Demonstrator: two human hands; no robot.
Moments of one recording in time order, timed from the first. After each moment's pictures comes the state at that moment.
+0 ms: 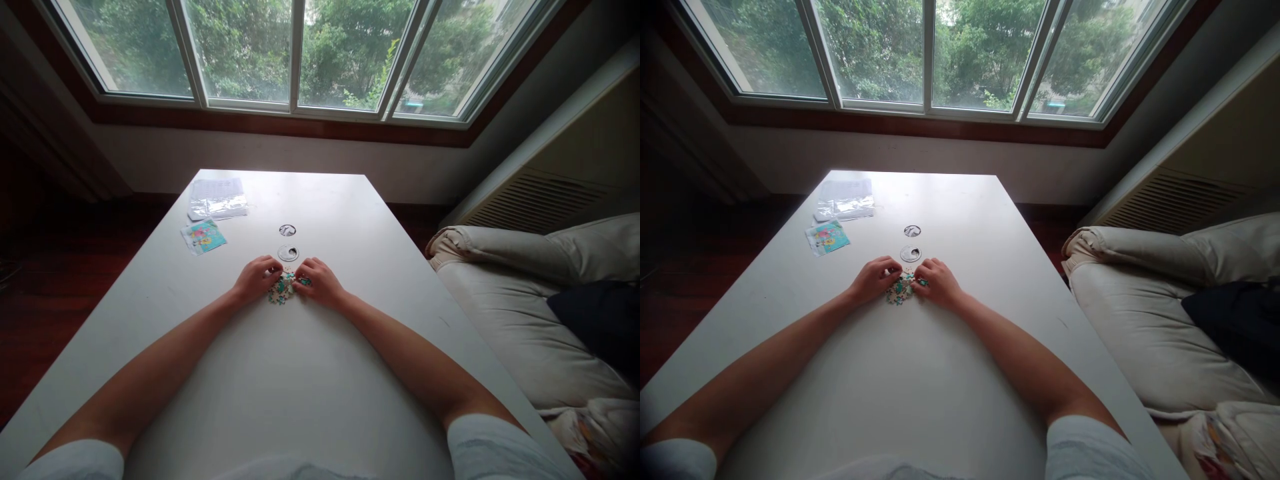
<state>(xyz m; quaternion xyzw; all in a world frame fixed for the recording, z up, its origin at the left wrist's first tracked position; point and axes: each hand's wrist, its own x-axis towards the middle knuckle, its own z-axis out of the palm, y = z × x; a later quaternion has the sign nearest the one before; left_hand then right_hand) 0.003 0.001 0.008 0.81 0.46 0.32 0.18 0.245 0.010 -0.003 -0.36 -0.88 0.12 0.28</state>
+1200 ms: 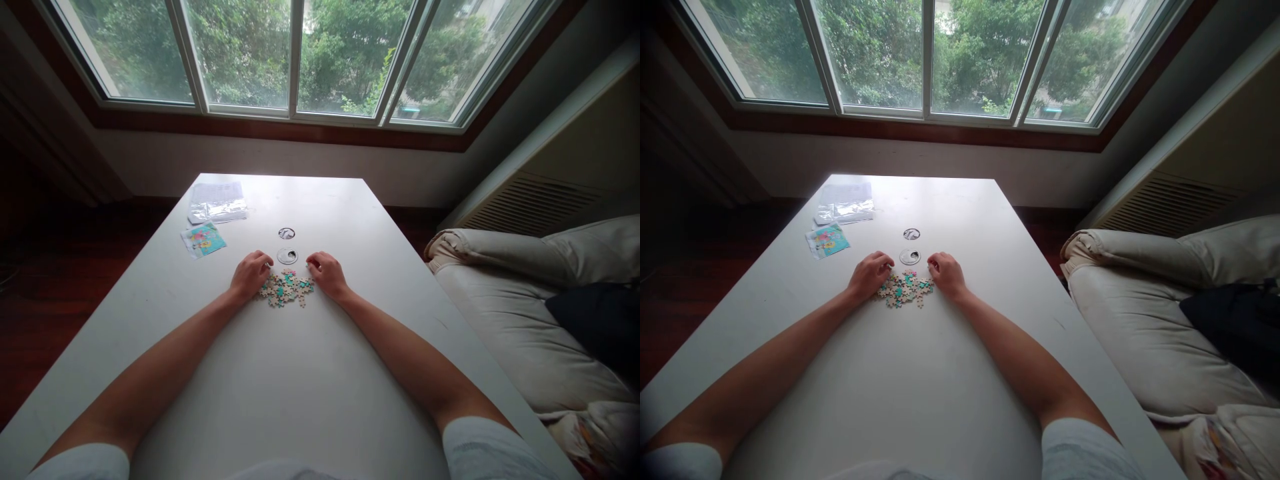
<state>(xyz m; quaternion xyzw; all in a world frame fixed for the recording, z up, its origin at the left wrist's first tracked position) -0.007 0.013 0.002 0.79 0.54 0.29 0.06 0.258 0.035 -0.012 -0.49 -0.78 0.14 0.36</state>
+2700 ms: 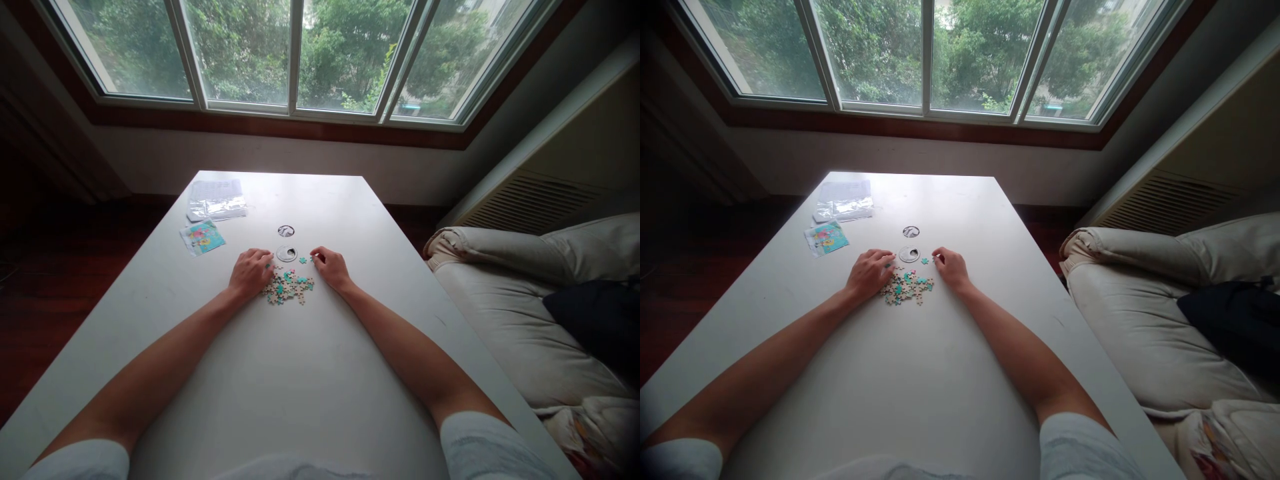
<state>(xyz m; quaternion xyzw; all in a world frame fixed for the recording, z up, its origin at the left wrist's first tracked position) 0.002 0.004 0.009 0.81 0.54 0.23 -0.02 0.272 0.048 -0.010 -0.55 -0.74 0.18 0.34</state>
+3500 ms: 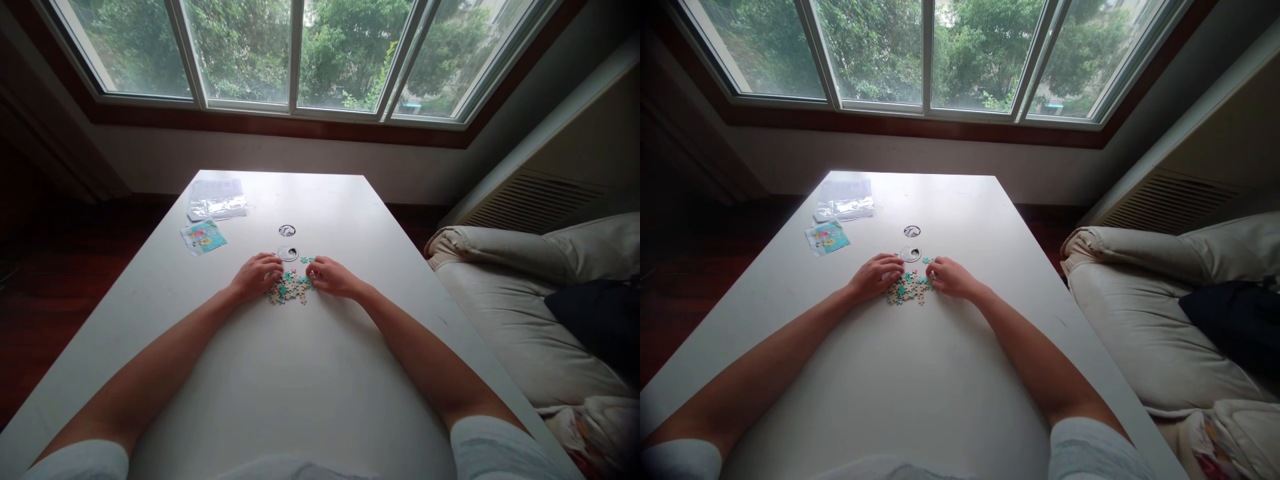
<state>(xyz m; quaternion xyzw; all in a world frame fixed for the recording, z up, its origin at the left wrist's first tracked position) -0.012 0.013 0.003 0.88 0.39 0.26 0.09 0.283 0.027 0.020 -0.35 -0.90 0.19 0.18</state>
